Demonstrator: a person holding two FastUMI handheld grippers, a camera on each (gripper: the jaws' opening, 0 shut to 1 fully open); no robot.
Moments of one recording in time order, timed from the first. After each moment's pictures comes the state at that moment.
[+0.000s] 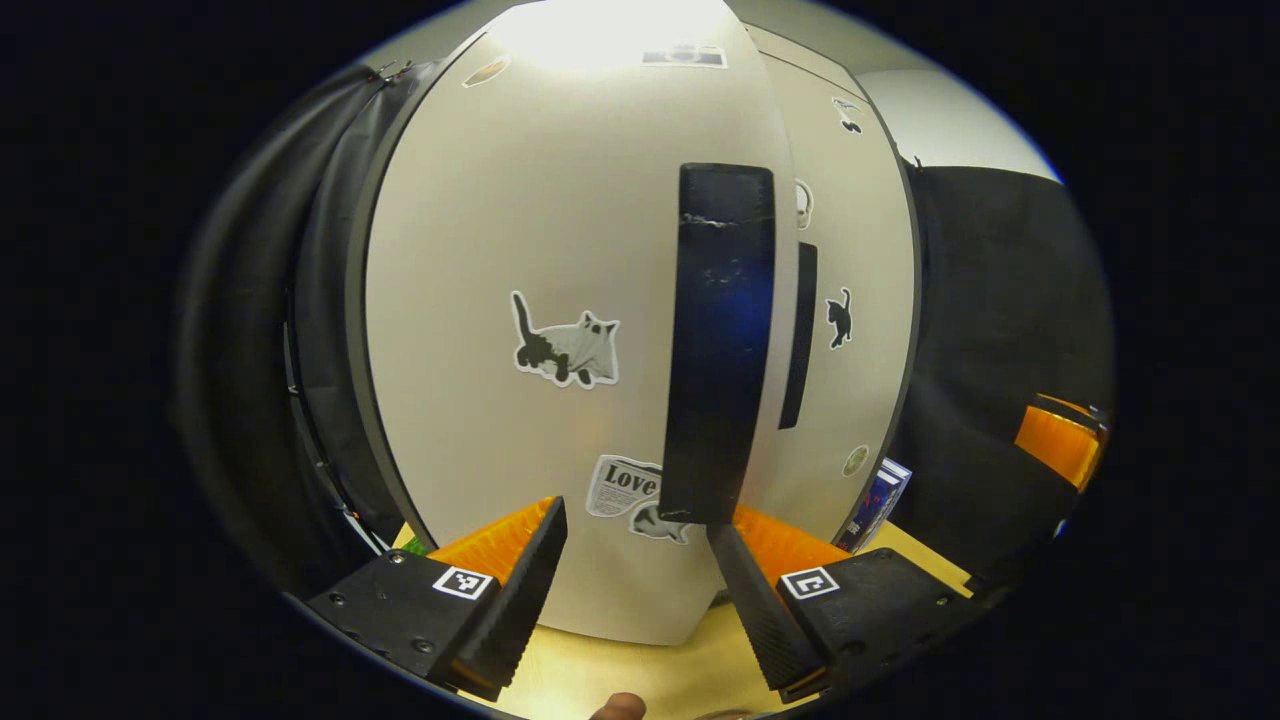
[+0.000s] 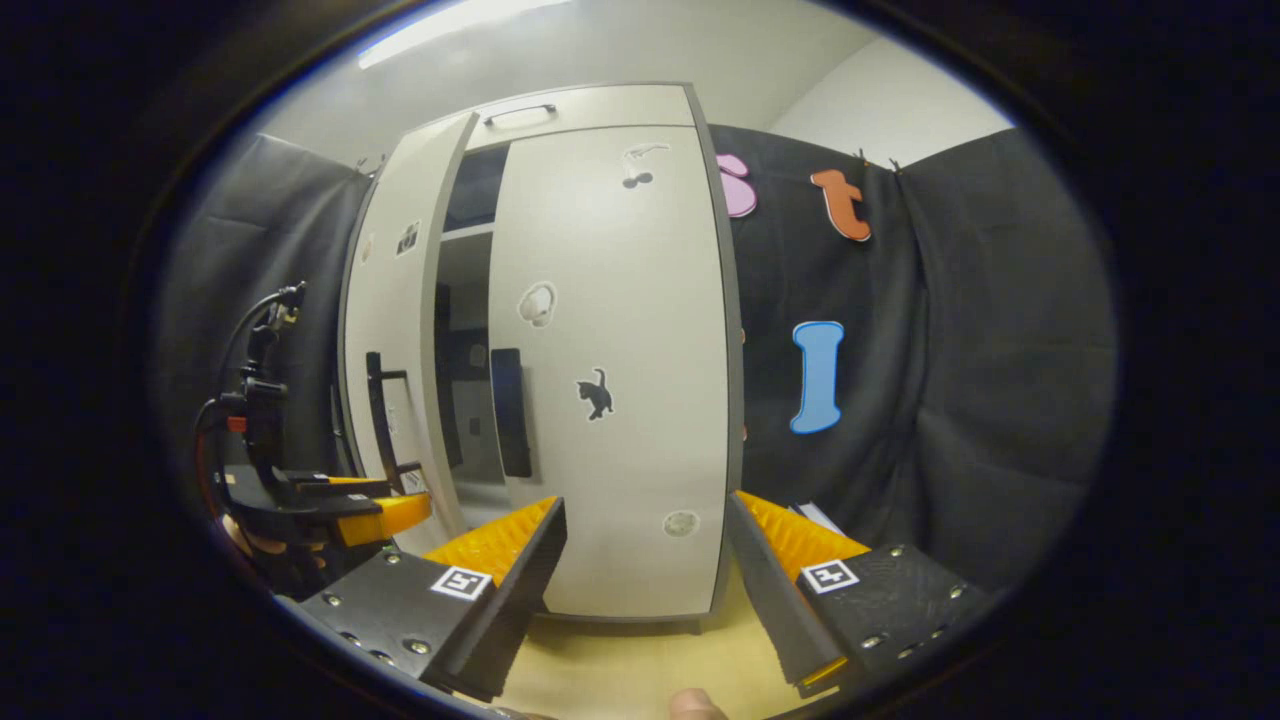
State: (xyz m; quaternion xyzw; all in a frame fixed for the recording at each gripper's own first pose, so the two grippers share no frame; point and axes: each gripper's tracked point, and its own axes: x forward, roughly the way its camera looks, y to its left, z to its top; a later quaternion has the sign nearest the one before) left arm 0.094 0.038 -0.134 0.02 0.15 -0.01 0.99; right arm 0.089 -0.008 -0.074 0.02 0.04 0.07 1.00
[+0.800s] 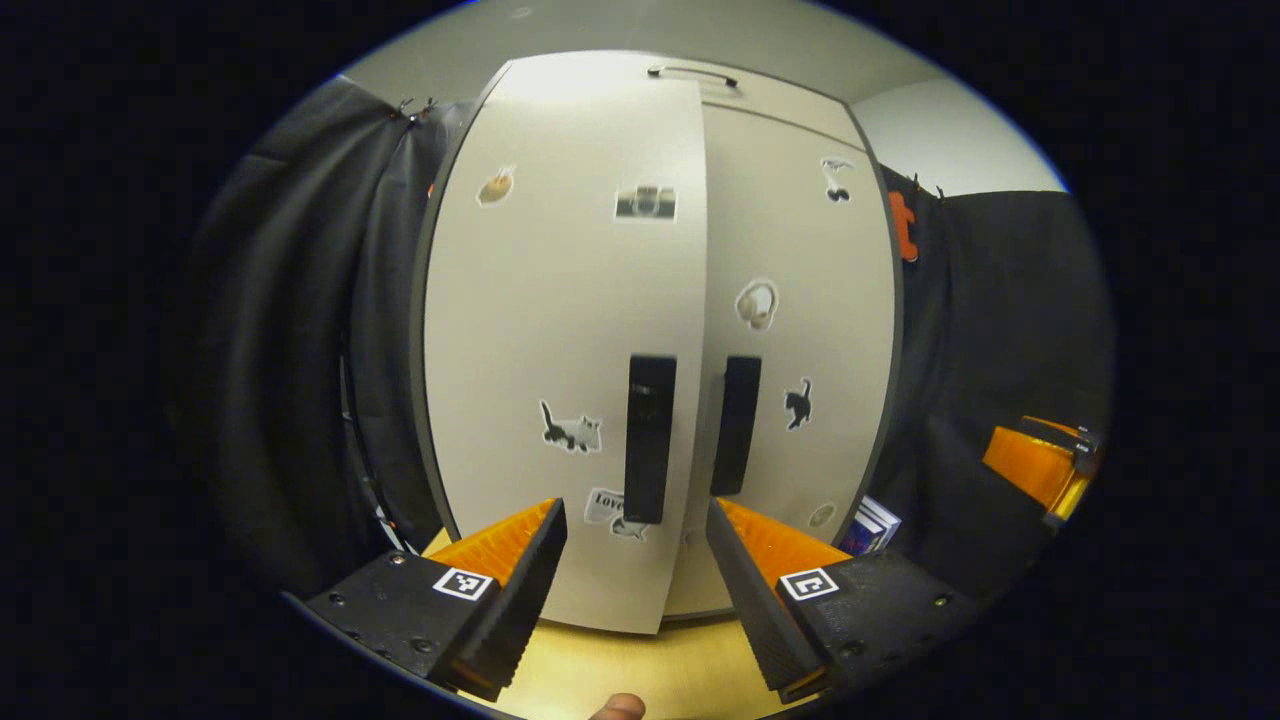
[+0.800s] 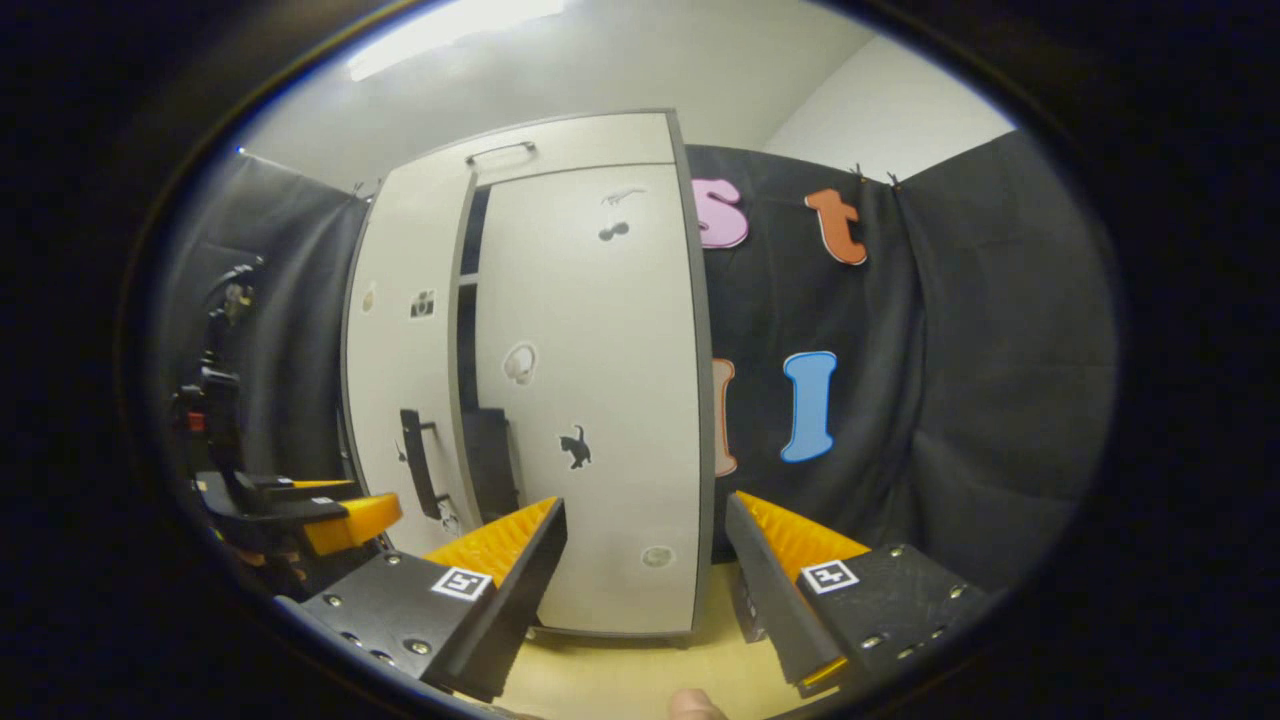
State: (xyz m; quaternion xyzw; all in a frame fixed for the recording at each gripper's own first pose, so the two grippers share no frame) left arm 0.040 -0.005 -0.026 0.03 0.08 0.06 0.99; right arm 0.083 -0.041 -0.006 0.05 0.02 0.08 1.00
